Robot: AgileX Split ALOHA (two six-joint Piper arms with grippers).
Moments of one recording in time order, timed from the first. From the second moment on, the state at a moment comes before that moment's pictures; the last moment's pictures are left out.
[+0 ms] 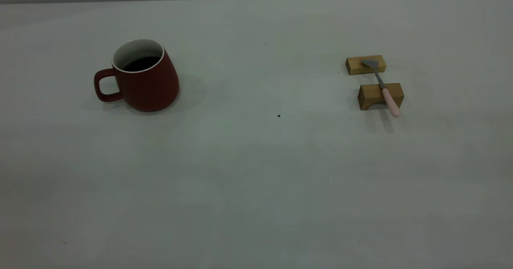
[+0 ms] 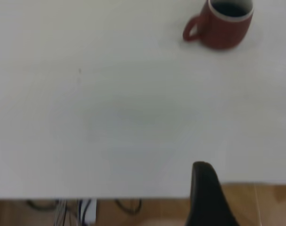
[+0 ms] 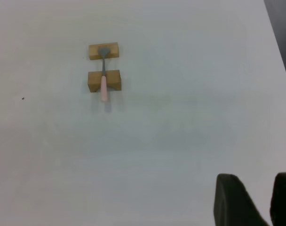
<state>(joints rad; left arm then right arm) 0.02 0.07 -0.49 -0.01 1.13 0.00 0.04 0.02 -0.47 -0.03 1.14 0.04</state>
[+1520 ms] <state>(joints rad) 0.00 2.25 -1.62 0.11 0.78 0.55 0.04 0.02 -0.47 -0.02 1.14 0.04</state>
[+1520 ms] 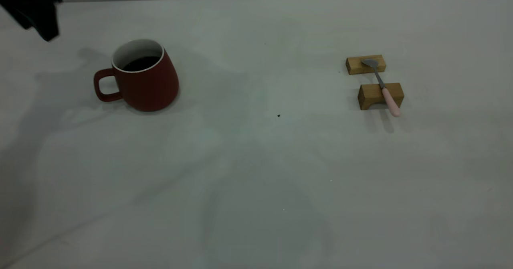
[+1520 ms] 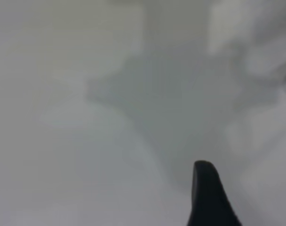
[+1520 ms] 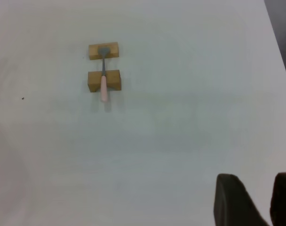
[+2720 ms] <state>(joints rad) -0.15 2.49 -1.70 -0.47 0.63 1.64 0.04 0.02 -0.47 -0.02 1.14 0.04</state>
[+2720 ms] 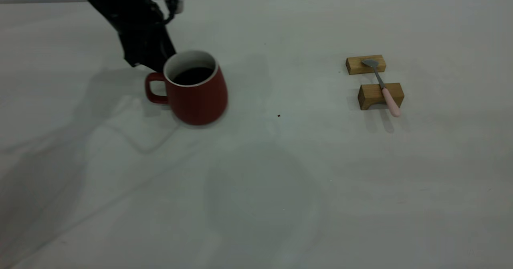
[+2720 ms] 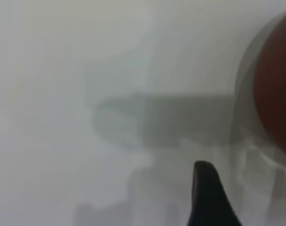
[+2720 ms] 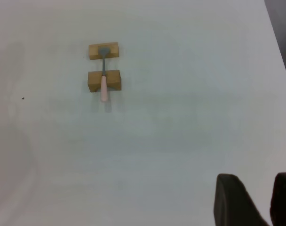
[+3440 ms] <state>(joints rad) -0.17 2.37 -1.74 -0.20 0.92 1.33 0.04 0.02 -0.47 -0.02 1.14 0.04</state>
